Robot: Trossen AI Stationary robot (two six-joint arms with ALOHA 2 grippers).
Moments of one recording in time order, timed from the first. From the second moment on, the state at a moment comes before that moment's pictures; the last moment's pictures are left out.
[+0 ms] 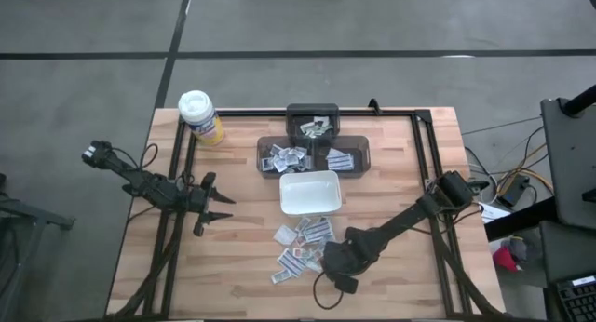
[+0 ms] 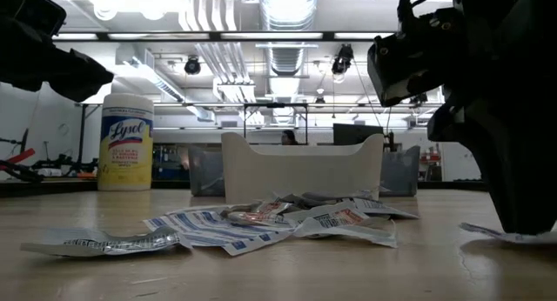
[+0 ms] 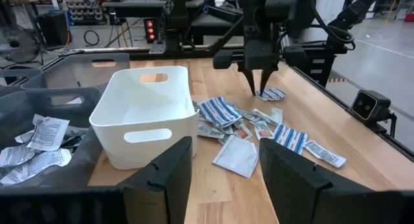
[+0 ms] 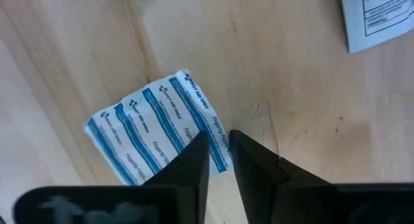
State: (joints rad) left arm -0.52 0.21 0.05 -0.08 -0.39 -0.09; right arm 0.53 2.06 1.33 -0.77 -0.07 0.85
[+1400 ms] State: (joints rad) left arm -0.52 0.21 0.05 -0.04 -0.44 -0.19; right arm 0.61 1.68 1.30 -0.88 -0.04 0.85
